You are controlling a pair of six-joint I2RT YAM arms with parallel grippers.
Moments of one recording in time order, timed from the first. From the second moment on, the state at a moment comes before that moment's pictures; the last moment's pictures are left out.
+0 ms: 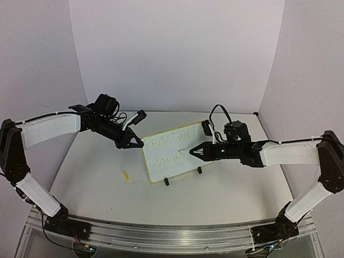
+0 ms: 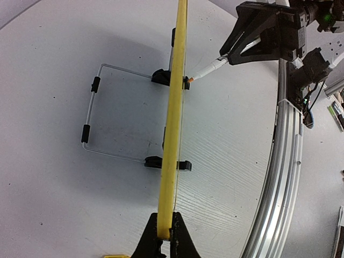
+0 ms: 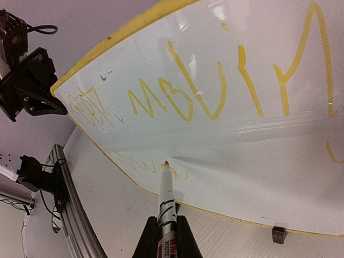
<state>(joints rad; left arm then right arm) -0.56 1.54 1.20 -0.56 0.62 0.25 0.69 1.52 0.81 0.22 -0.39 0.49</state>
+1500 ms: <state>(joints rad) -0.56 1.54 1.20 -0.56 0.62 0.24 0.69 1.55 0.77 0.22 -0.33 0.54</state>
